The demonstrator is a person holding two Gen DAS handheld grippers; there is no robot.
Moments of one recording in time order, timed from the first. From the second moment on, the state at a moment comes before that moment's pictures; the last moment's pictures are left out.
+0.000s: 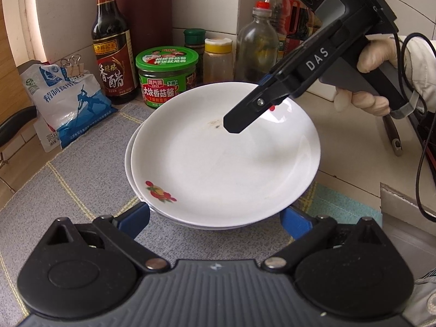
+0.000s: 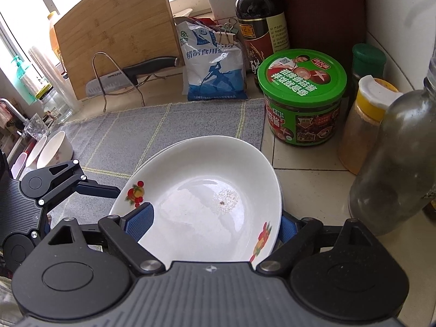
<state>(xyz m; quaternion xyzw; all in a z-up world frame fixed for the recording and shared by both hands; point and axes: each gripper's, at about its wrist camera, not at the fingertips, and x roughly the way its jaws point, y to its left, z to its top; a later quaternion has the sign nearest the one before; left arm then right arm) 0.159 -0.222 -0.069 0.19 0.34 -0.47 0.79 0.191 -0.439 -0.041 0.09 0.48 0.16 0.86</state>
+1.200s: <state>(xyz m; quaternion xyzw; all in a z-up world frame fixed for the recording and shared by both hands) 0.125 -0.137 -0.012 0.11 0.28 -0.35 0.89 0.126 -0.336 -0.003 -0.07 0.41 0.12 0.90</state>
